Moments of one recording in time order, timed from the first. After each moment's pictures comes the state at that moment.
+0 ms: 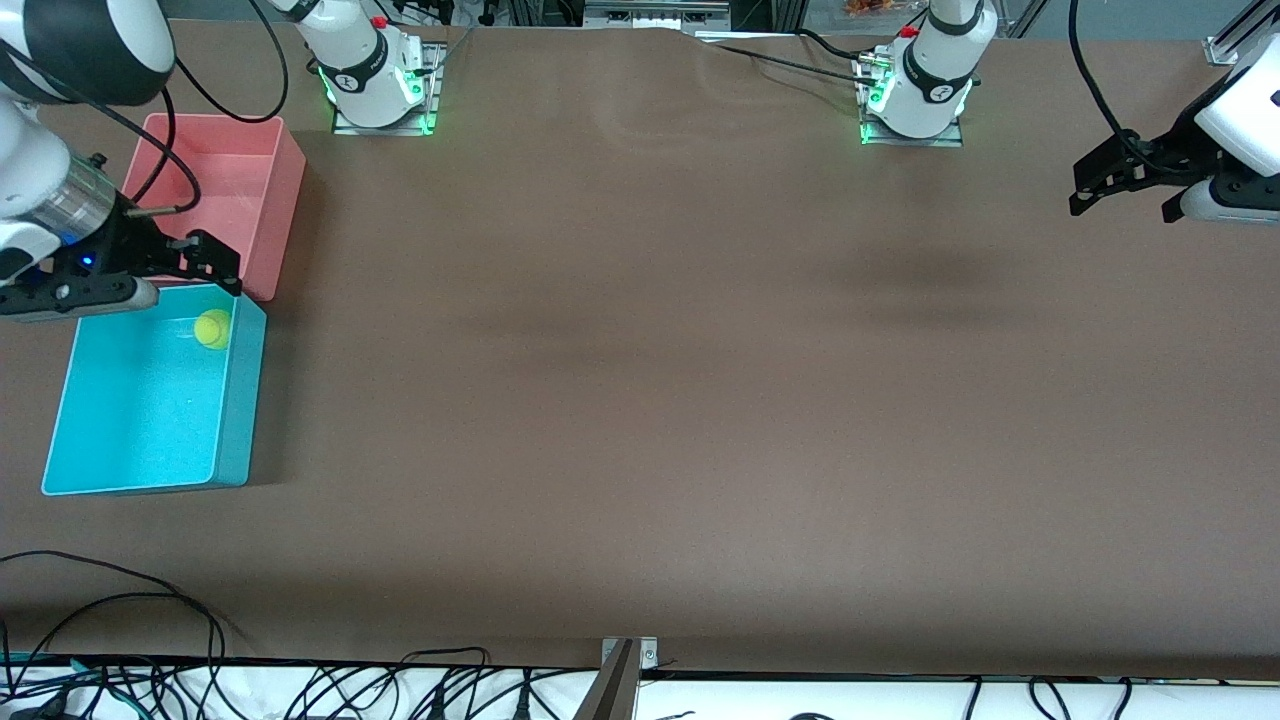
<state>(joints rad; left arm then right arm) -0.02 -0.04 -0.04 -1.56 -0.02 1.47 0.00 -0.02 0.00 0.06 -1.78 0.01 1.79 -0.08</state>
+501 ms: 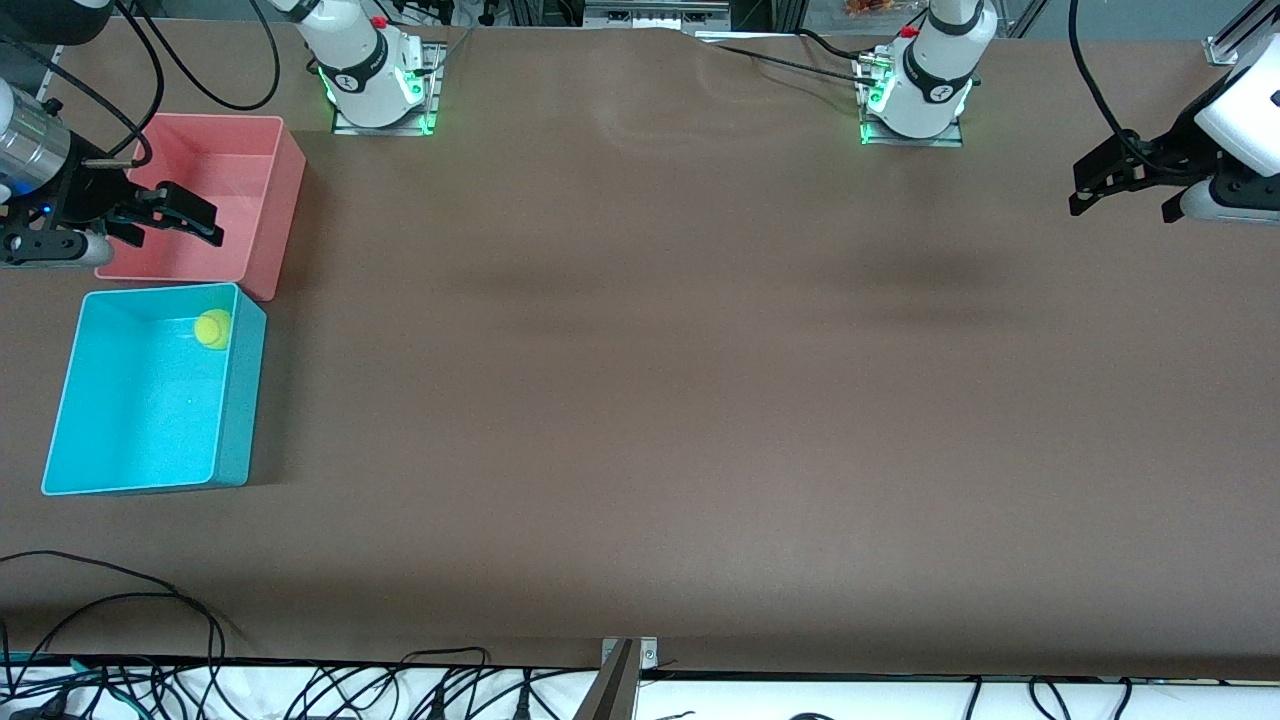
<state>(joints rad) -0.02 -0.04 -0.04 -1.56 -0.02 1.47 0.00 -0.02 -0.05 0.03 -1.77 0.03 1.65 0.01</state>
